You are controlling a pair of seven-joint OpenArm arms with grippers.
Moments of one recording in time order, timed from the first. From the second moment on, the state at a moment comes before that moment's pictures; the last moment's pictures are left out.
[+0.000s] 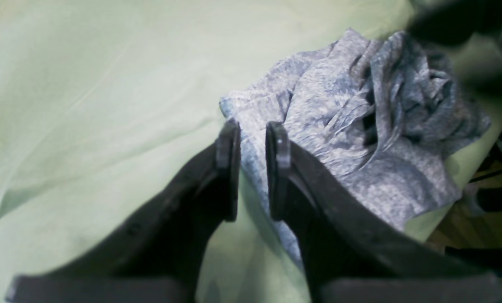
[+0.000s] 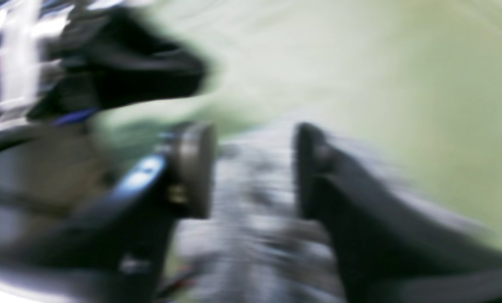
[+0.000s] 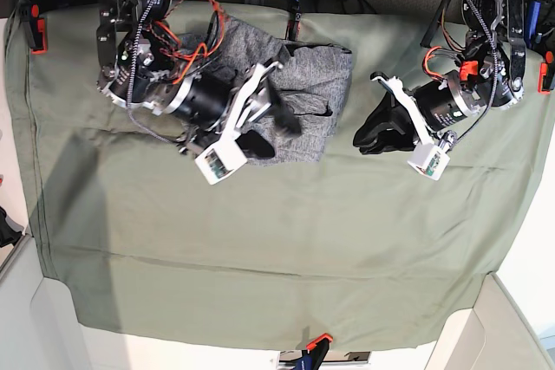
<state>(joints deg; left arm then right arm) 10.3 -22.1 -10.2 102.5 -43.0 -38.1 46.0 -3.7 -0.7 -7.8 109.9 26.6 30.5 -55.0</state>
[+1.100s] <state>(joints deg) 12.1 -22.1 -15.0 102.5 -49.5 -38.1 47.8 -8.0 4.3 -14.7 105.3 43.2 31.9 -62.0</state>
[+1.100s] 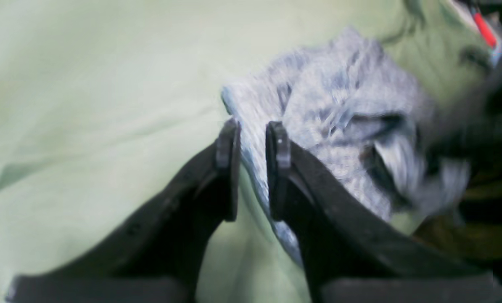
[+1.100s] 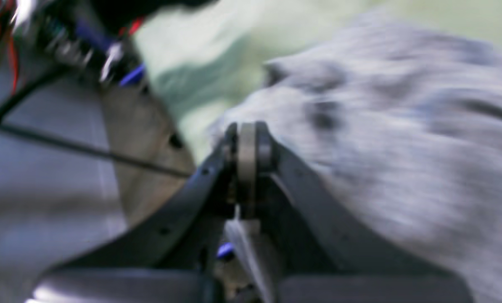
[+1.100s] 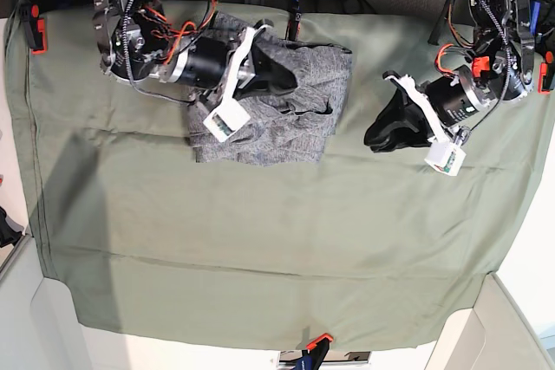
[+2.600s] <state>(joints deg) 19.6 -22.4 5.9 103.8 -32.0 -38.3 45.4 11.2 3.2 -4.7 77.9 24.1 30.6 -47.2</state>
